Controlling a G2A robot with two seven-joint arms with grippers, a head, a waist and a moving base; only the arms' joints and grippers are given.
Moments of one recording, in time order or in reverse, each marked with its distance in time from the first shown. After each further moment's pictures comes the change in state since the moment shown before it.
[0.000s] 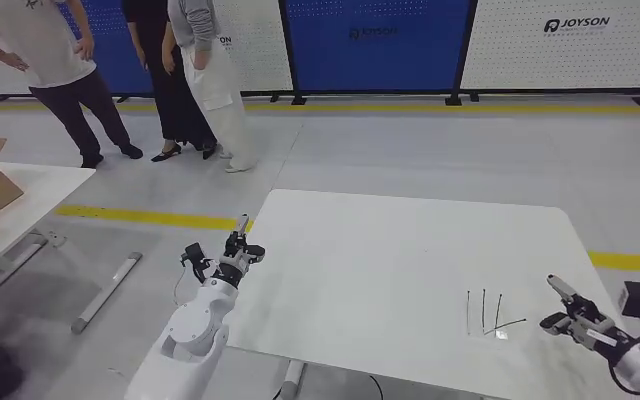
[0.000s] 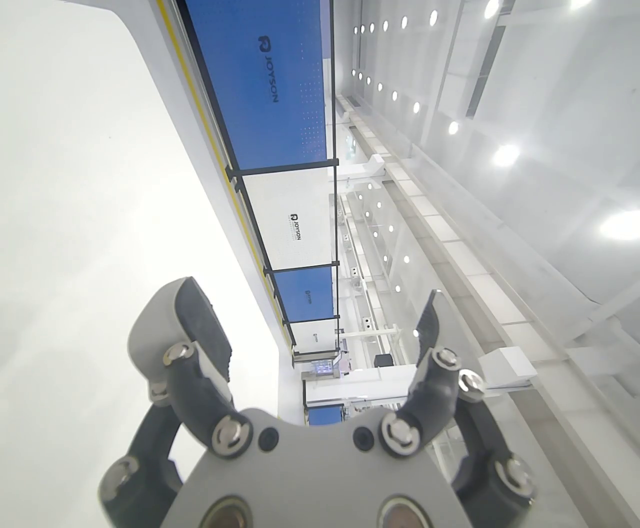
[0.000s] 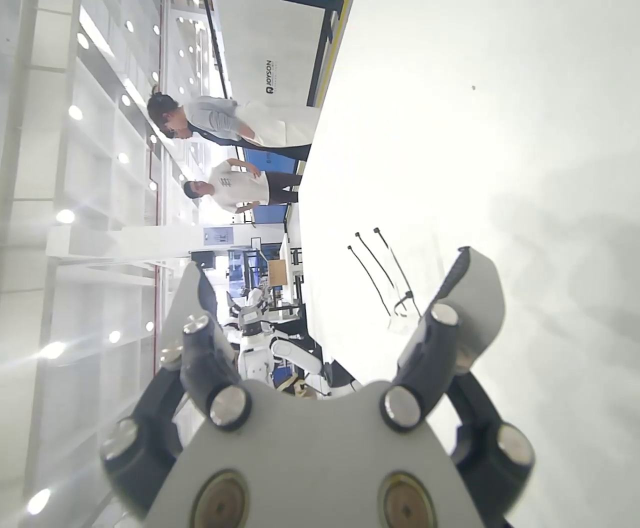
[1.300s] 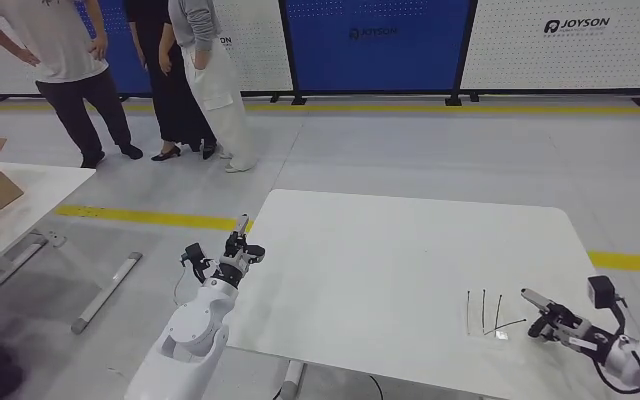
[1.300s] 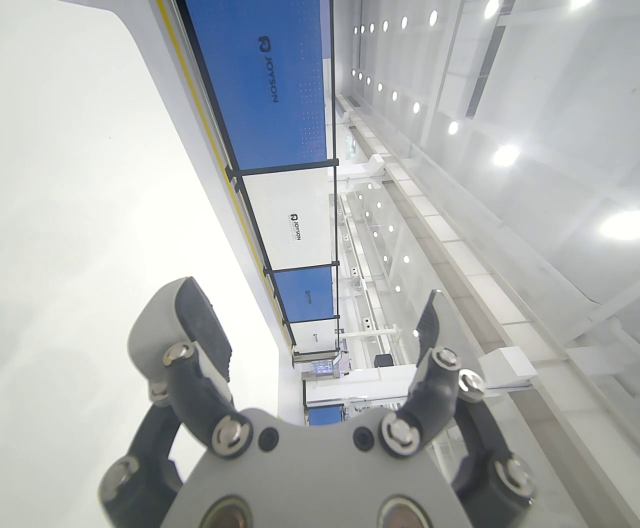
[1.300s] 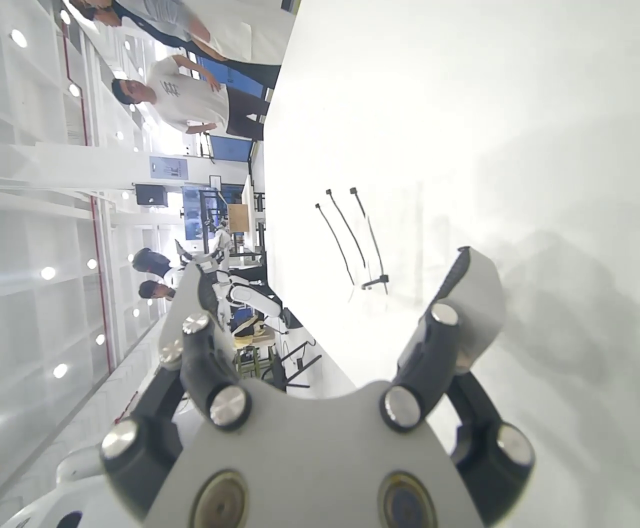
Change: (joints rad) left arm 0.000 0.000 0.000 0.000 0.000 0.000 0.000; right arm 0.106 0.031 -0.098 0.138 -0.136 -0.140 0.190
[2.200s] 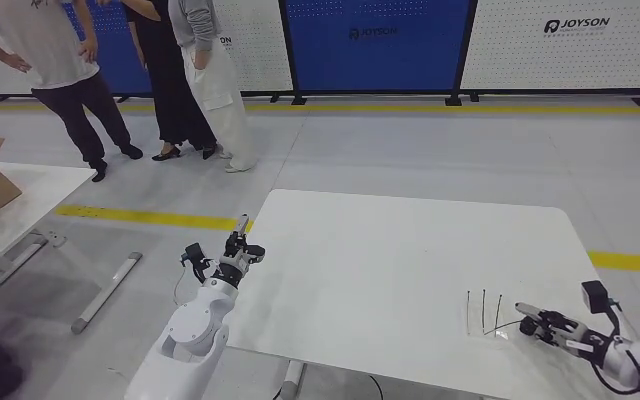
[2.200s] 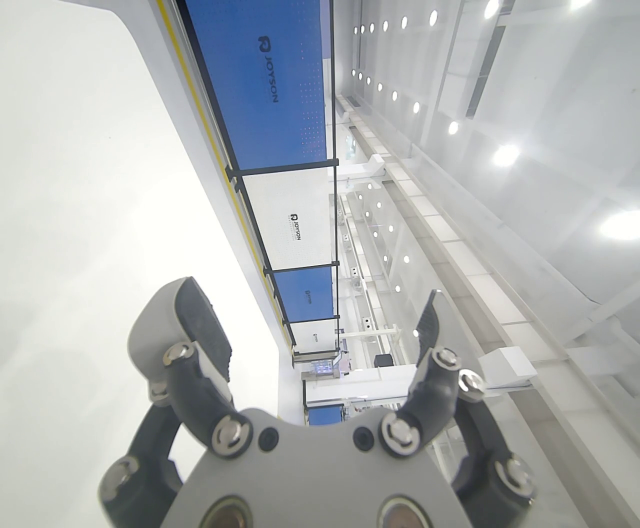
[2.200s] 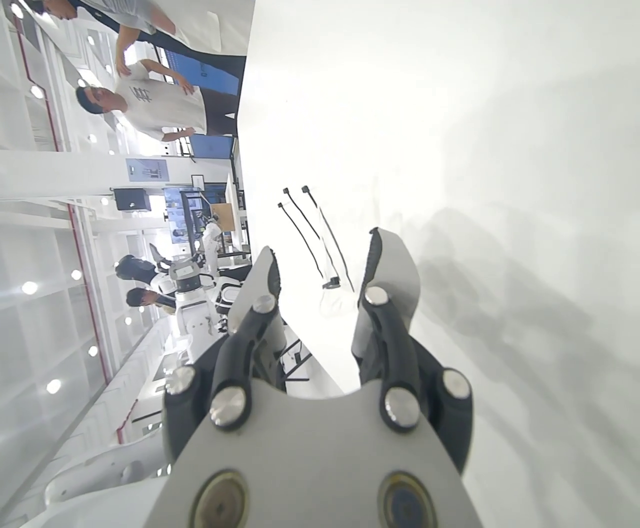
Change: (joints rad) left arm 0.000 0.000 0.000 0.000 0.000 0.000 0.000; right arm 0.018 0.027 -0.034 0.052 -0.017 0.007 0.036
